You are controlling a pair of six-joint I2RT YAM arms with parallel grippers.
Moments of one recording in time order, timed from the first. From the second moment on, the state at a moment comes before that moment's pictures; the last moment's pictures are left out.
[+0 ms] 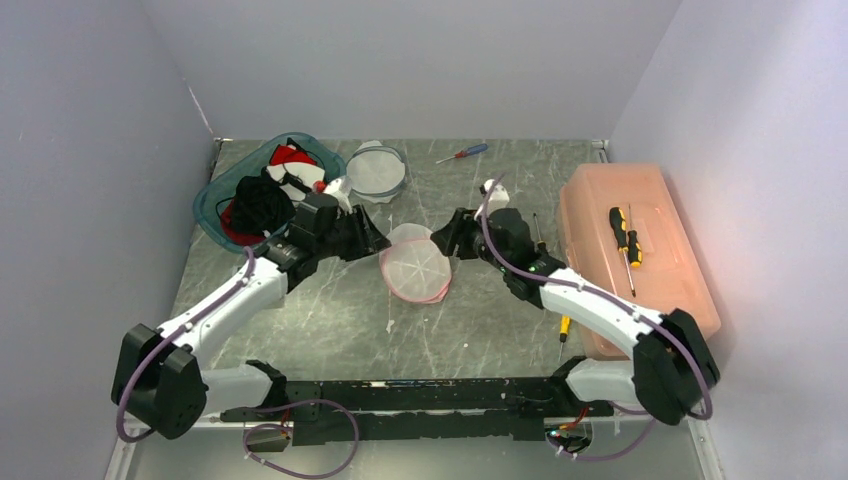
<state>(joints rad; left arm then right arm) -0.49 1.23 0.87 -0.28 0.14 -0.71 0.63 1.29 0.76 0.13 -0.01 0.58</state>
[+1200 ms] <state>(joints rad) -0.52 1.70 0.86 0.04 0.21 -0.81 0.54 1.73 0.66 0.56 -0.34 0.81</state>
